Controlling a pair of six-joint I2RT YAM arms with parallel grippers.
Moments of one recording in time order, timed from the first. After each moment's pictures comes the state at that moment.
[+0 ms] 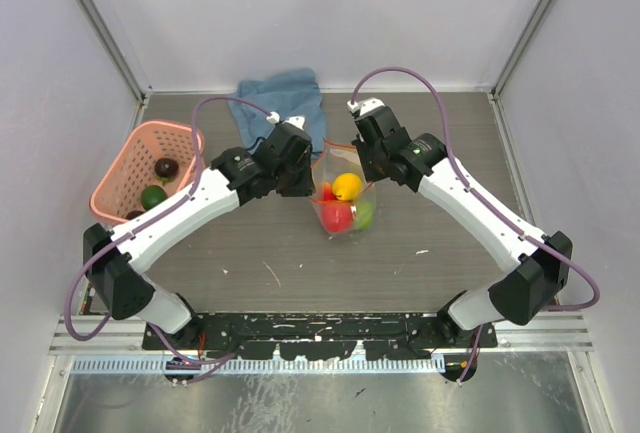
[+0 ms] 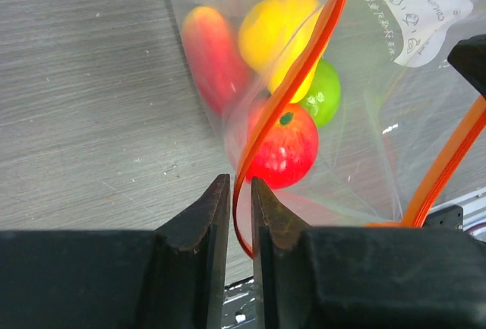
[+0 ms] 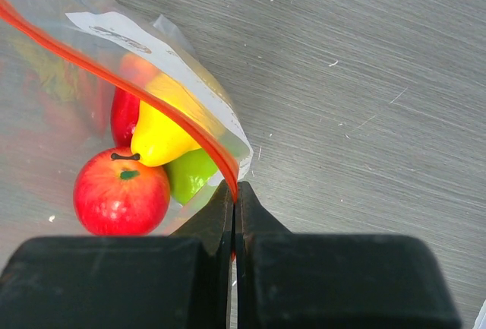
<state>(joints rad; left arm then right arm) -0.82 1.51 1.46 -0.78 -0.15 -0.71 0.64 1.45 1.45 -0.85 0.30 0.19</state>
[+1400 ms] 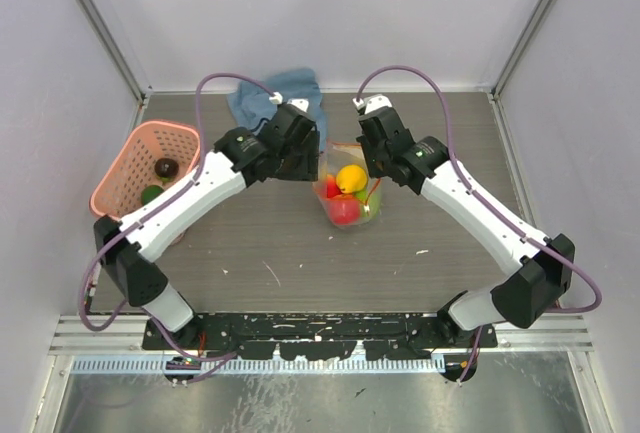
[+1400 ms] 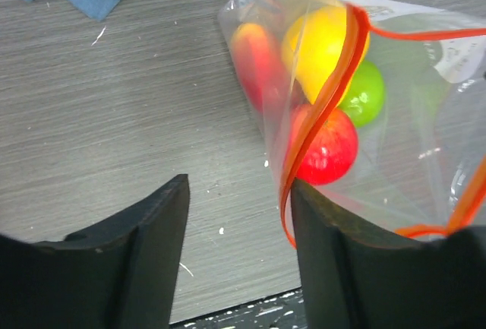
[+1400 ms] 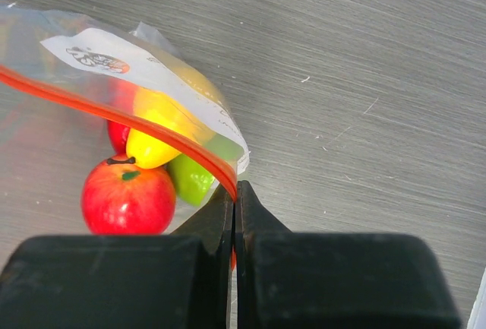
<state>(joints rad) -0.80 1.63 1.68 -0.93 -0.27 -0.58 0.62 1.43 1.41 -0.78 0.37 0.17</state>
